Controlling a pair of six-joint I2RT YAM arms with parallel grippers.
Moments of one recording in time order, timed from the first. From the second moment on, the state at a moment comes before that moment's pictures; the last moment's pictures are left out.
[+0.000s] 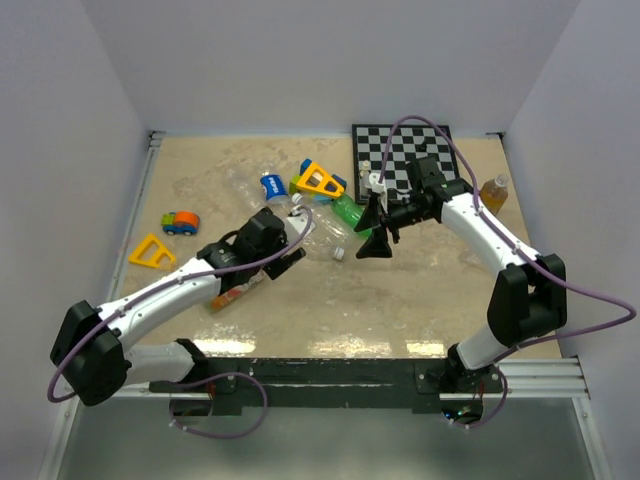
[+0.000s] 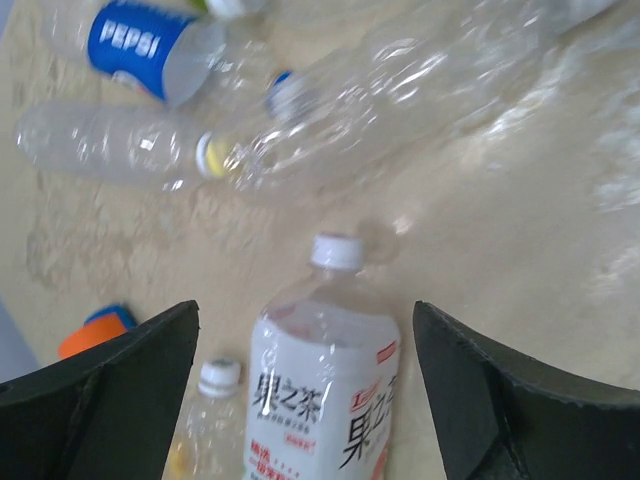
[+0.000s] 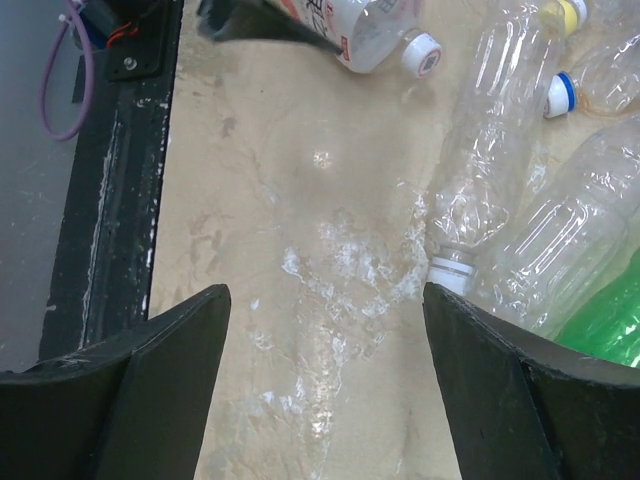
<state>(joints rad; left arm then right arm) -0.75 1.22 0.85 -0.36 -0.28 0.35 0.30 1.56 1.27 -0.82 -1.09 -0.82</state>
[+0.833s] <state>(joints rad) -0.51 1.23 0.85 -0.58 -0.11 0.34 0.30 1.62 1.26 -0.92 -1.12 -0.96</state>
